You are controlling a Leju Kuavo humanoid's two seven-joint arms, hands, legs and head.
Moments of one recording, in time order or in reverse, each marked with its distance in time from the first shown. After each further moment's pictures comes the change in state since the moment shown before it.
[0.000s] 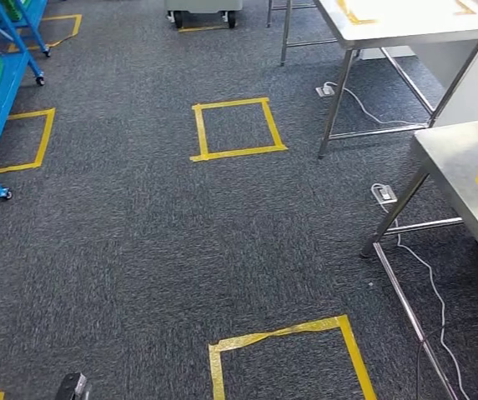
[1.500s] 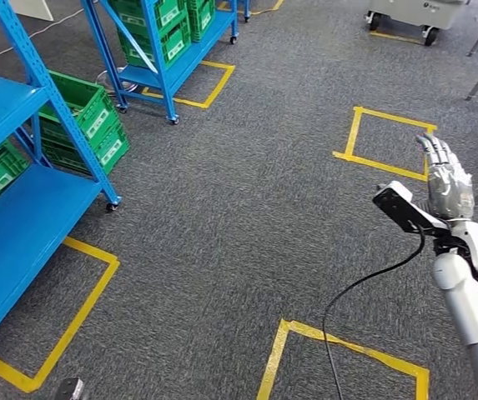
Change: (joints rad) left arm 0.006 -0.002 -0.001 0.000 -0.035 0.004 0.018; right arm -0.232 0.198 0.616 0.029 0.425 -0.080 0.120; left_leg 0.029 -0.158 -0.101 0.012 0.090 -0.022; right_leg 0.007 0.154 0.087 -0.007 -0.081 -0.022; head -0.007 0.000
